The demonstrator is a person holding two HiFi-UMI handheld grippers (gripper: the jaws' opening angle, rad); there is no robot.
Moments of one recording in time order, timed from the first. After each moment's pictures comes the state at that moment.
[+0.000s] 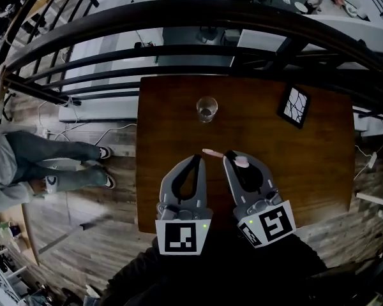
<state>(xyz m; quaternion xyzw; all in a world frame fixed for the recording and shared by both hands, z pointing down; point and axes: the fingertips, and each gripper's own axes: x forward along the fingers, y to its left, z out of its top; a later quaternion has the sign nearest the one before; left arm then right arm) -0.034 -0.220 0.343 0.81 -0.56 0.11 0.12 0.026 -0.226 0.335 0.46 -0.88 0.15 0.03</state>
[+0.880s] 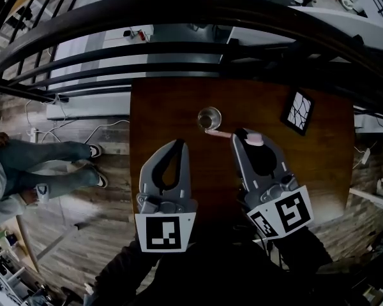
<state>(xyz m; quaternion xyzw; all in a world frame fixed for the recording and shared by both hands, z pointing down) -0.075 -0.298 0.355 0.82 -0.56 0.12 0.10 0.023 -0.314 0.332 0.46 -0.88 0.13 0.05</state>
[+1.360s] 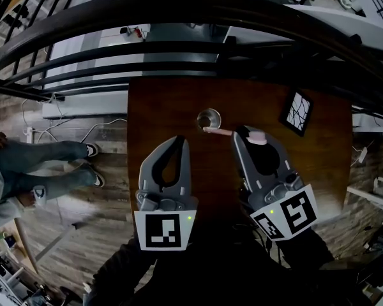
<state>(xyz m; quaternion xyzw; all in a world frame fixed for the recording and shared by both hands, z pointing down) -0.072 -0.315 0.357 0.82 -0.55 0.11 0.11 0.021 -0.328 0.322 0.45 -0.88 0.14 0.05</state>
